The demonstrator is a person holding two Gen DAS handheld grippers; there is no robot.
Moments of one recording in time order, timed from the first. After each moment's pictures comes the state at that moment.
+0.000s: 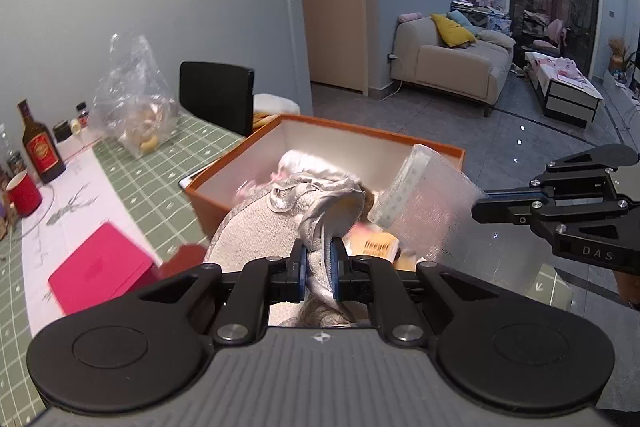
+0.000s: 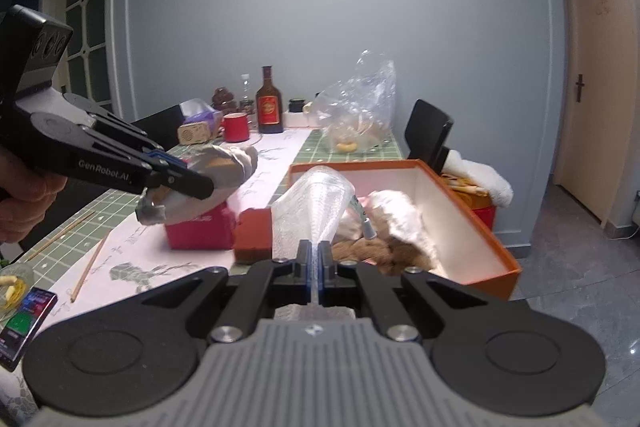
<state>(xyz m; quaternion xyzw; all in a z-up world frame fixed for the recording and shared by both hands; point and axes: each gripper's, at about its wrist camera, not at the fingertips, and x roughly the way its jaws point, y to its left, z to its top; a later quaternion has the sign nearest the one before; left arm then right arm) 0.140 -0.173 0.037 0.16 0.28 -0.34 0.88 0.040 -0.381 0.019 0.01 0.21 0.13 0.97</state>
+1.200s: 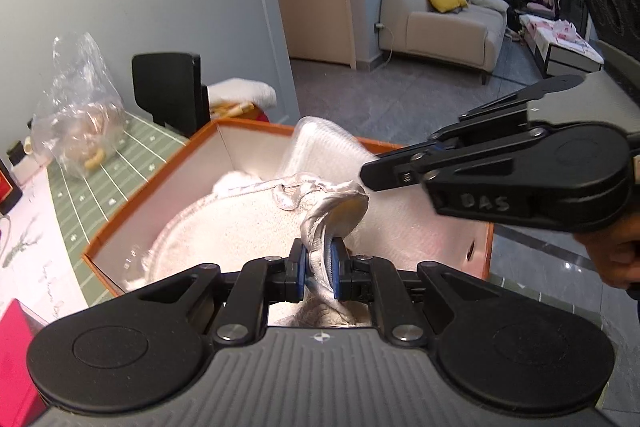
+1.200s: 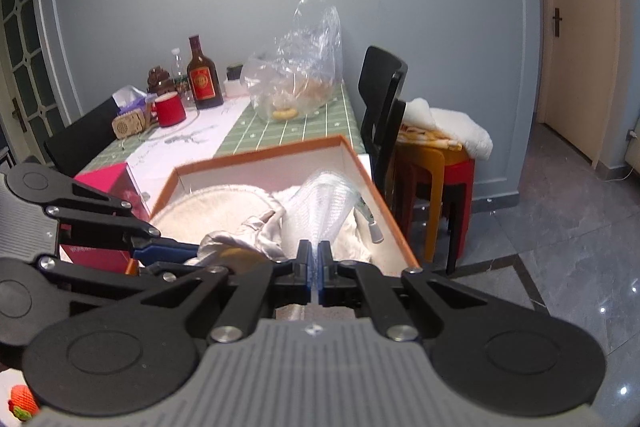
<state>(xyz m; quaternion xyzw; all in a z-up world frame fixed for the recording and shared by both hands) 0.200 -0.288 -0.016 0.21 0.32 -0.35 0.86 0.192 -0.454 -0.012 0.06 0.30 0.10 0.95</state>
